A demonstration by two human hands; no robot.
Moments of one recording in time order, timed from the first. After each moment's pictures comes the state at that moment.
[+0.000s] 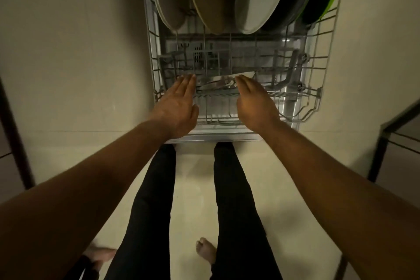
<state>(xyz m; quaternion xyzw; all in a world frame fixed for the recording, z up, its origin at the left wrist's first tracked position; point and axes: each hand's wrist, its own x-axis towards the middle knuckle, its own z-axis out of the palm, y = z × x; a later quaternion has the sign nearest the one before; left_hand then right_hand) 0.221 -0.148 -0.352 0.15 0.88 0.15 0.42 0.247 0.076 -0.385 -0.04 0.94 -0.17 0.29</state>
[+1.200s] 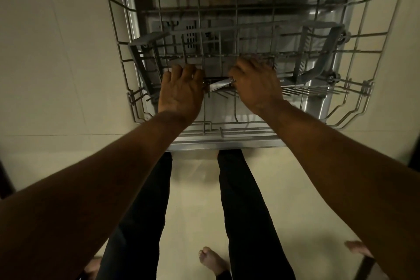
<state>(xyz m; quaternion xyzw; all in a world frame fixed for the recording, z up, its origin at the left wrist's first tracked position) 0.220 -0.106 -0.498 0.15 0.93 0.00 0.33 0.225 0.082 -0.525 -0.17 0.96 -0.05 0.19</state>
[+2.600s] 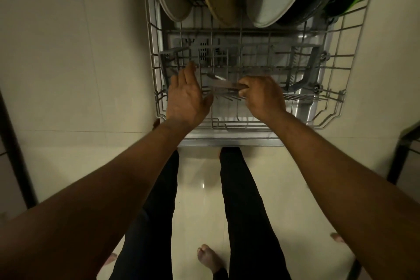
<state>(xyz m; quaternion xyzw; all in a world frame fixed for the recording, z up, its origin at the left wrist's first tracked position) 0.224 -0.125 -0.419 0.02 0.95 0.20 0.25 0.220 0.072 -0.426 0.01 0.93 -0.24 0.27</state>
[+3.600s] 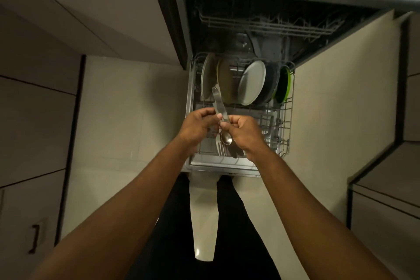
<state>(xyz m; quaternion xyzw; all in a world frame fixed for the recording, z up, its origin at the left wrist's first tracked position) 0.197 -0.165 -0.069 -0.23 0.59 0.70 0.33 0.206 -0.019 -0.053 0.23 0.70 -0.60 0.31</state>
